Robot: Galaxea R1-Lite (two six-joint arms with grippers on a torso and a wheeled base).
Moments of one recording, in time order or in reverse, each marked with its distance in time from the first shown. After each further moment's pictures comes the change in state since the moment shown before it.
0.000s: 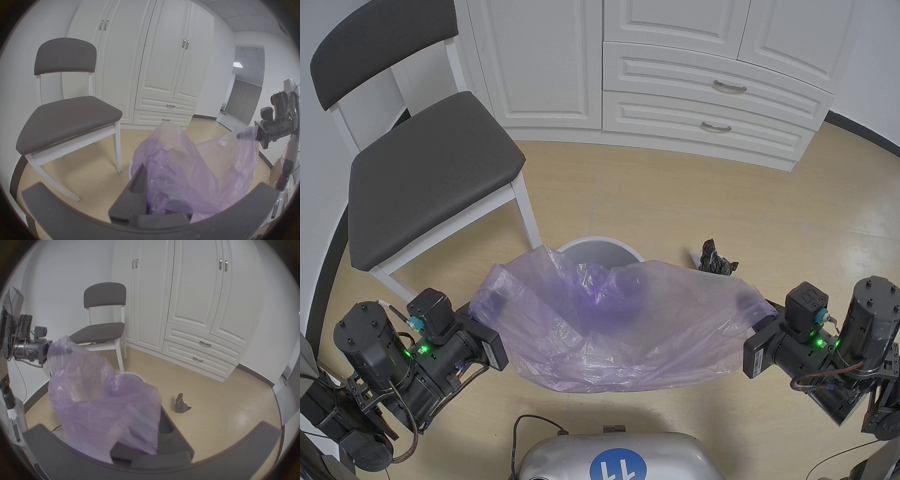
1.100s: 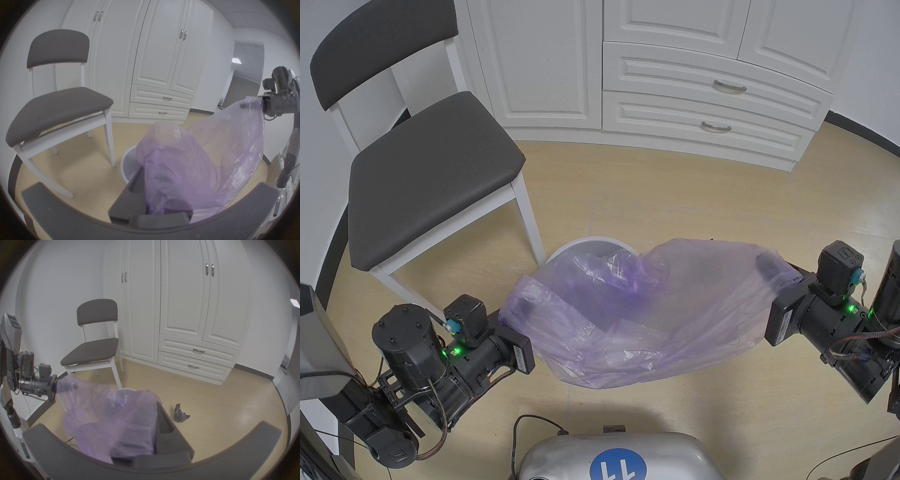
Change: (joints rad) left arm -0.028 0.127 -0.069 0.000 -0.004 -0.006; right arm -0.011 -0.106 -0.098 0.093 0.000 0.032
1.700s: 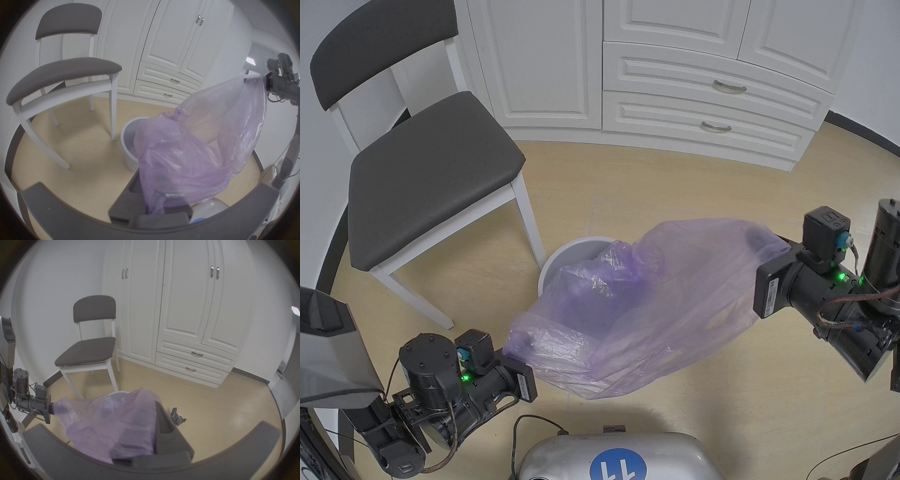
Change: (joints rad) left arm -0.013 0.109 0.089 0.000 0.025 -0.172; right arm 0.021 0.045 -0.186 0.153 -0.067 -0.023
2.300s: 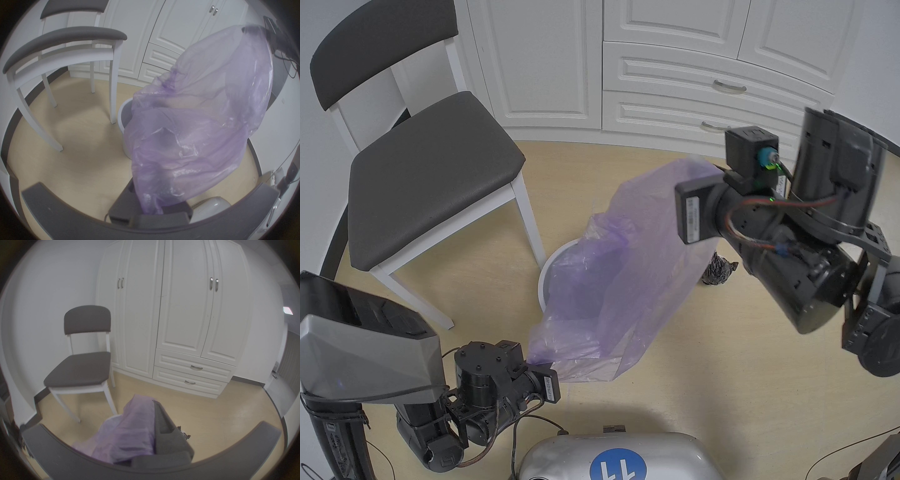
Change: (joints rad) left arm 0.002 0.231 -0.119 -0.003 0.008 -0.099; right arm 0.074 0.229 -0.363 -0.003 -0.126 -0.075
